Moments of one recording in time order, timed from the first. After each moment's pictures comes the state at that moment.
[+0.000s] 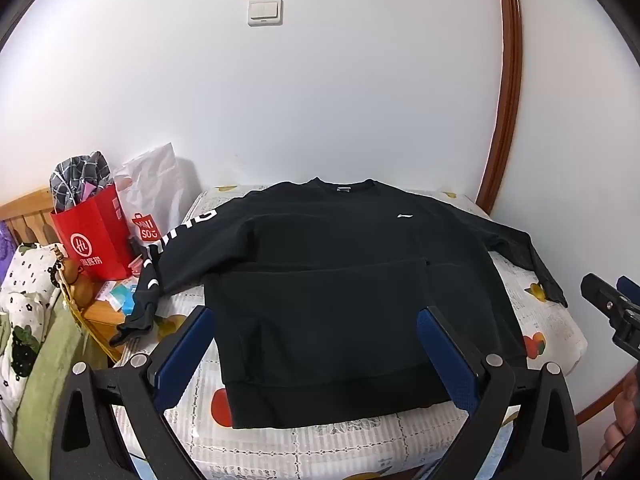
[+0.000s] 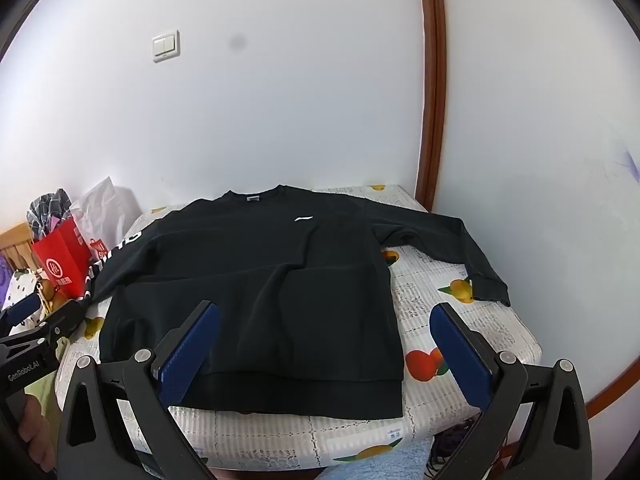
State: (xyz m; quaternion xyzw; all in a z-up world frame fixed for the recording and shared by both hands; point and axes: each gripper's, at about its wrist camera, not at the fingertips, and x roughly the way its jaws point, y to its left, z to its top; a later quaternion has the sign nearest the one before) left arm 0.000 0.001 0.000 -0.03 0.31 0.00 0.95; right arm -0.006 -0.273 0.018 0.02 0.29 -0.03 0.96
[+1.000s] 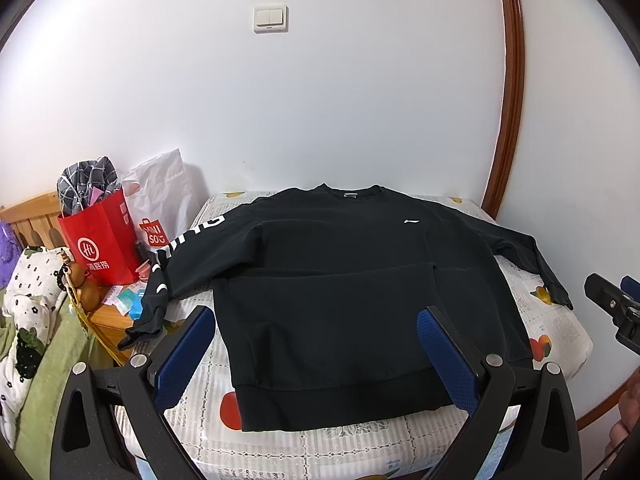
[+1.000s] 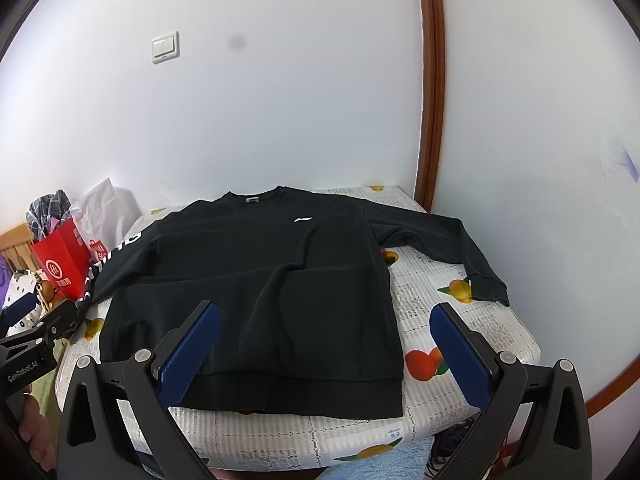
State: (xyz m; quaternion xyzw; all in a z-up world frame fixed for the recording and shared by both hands) left arm -0.001 0.004 0.003 -0.01 0.30 0.02 0.95; right arm -0.007 -0.273 0.021 0.02 0.29 -0.03 0.96
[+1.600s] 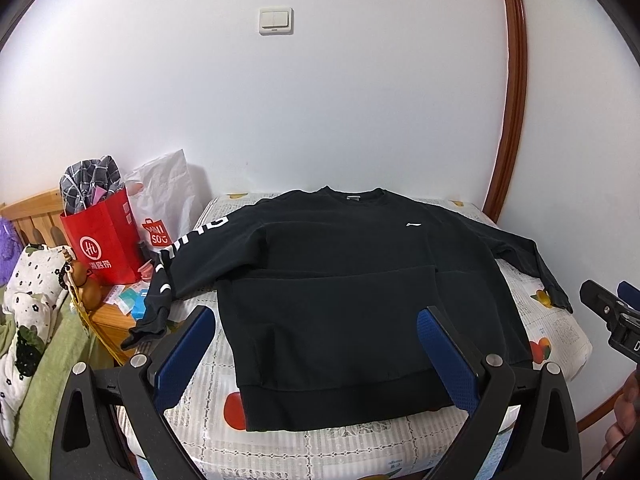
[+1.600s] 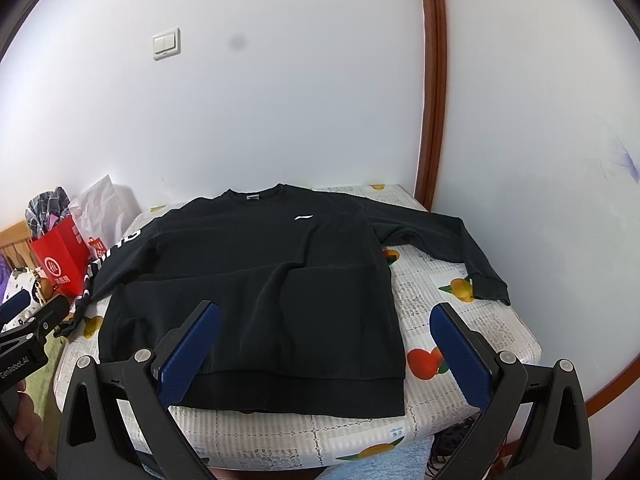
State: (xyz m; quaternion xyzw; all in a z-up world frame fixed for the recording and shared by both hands) left arm -0.002 0.011 0.006 -0.01 0.29 0.02 0.96; right arm -0.005 -0.271 0.016 0.02 0.30 -0.03 0.95
